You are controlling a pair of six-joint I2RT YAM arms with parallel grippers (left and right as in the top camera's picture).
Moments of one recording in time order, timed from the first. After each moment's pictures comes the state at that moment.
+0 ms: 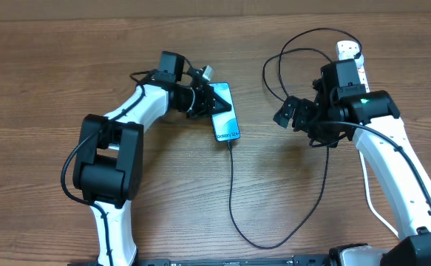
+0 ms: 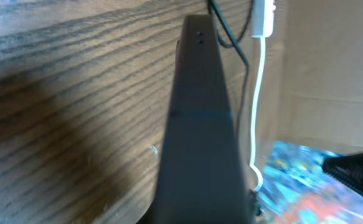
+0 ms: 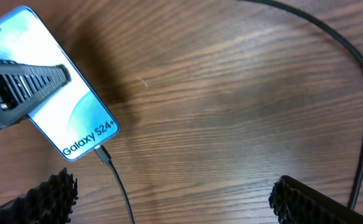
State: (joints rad) left arm -0.26 2.15 1.43 -0.41 0.92 -0.40; right arm 0.16 1.50 1.25 -1.01 -0.26 0.51
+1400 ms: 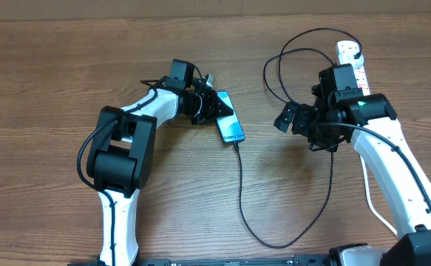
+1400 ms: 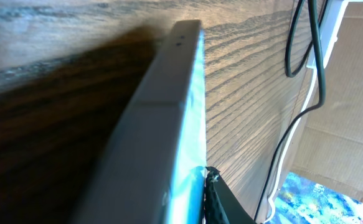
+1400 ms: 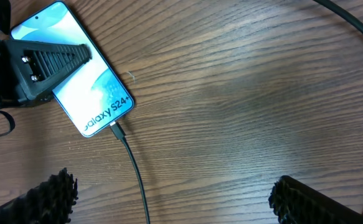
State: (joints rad) left arm -0.29 2.27 1.45 -0.33 0.81 -0.57; right arm 0.16 1.50 1.22 -1.00 -0.25 0.51
